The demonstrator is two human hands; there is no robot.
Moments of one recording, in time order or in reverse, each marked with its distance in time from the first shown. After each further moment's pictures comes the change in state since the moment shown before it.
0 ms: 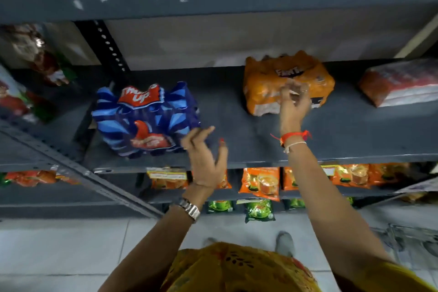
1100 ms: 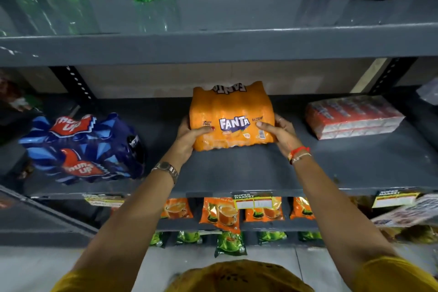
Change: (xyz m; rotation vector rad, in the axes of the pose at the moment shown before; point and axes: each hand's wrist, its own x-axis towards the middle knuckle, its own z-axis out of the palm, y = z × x) left_hand 0.084 0.019 0.138 -0.615 -0.436 -0.955; right_hand 0.144 0.018 -0.130 -0.075 -0.657 0.309
